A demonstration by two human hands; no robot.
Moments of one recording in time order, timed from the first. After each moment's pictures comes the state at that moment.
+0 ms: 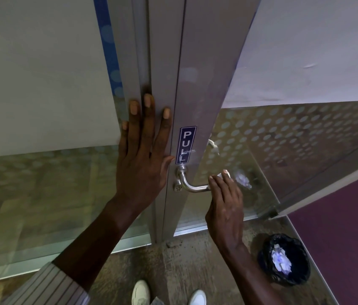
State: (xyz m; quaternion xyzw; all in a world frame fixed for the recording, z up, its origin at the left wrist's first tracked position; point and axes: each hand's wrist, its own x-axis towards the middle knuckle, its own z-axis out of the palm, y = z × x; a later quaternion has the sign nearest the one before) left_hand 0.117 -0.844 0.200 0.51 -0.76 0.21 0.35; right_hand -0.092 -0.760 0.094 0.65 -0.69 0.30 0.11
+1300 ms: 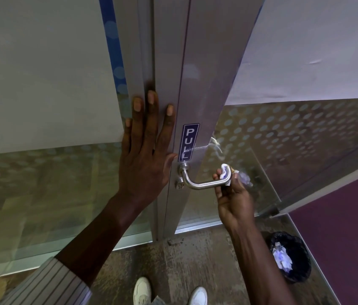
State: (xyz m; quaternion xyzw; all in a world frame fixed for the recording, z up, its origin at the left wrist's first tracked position) left_hand 0.117 -0.843 0.200 0.51 -0.75 0.22 0.35; right_hand -0.110 -0.796 0.111 0.02 -0.39 0.73 -0.56
